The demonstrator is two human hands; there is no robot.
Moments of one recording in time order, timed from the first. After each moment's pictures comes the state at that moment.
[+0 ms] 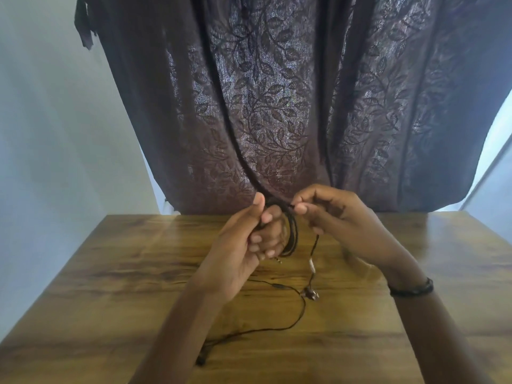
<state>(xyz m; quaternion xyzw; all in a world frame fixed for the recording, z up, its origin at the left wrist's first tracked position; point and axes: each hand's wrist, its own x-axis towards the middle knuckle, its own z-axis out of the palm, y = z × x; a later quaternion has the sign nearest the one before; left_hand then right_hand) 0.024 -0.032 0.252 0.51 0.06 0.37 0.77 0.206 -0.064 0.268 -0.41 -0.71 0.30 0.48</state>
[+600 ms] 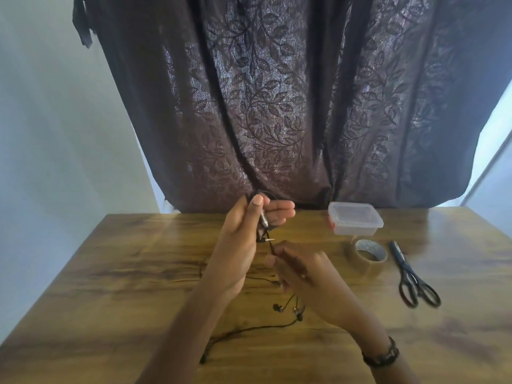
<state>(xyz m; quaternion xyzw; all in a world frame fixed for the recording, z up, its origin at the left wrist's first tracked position) 0.036 -0.030 0.242 0.60 0.22 0.49 0.58 0.165 -0.087 0.197 -0.50 -0.74 0.20 0.42</state>
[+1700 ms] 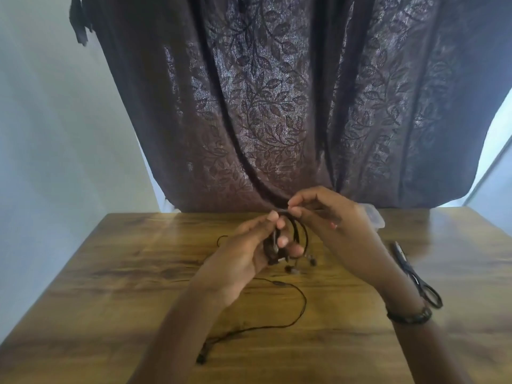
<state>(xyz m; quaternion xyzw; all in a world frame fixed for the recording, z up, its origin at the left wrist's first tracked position) 0.026 -0.030 0.242 0.54 0.17 0.31 0.76 0.195 -0.075 0.254 -0.51 -0.69 0.14 0.50</state>
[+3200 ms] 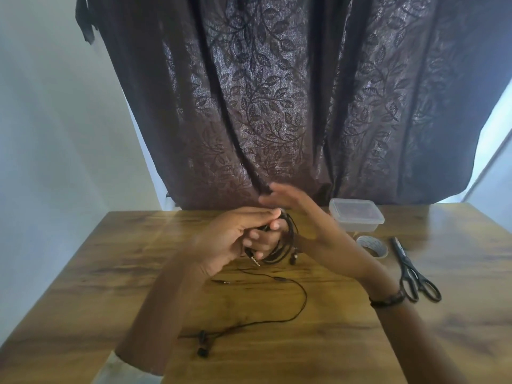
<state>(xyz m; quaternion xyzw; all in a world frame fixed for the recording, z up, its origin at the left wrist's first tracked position) 0.011 -0.011 0.262 0.61 0.17 0.17 0.76 0.195 -0.059 0.226 -0.43 -0.77 0.21 0.42</state>
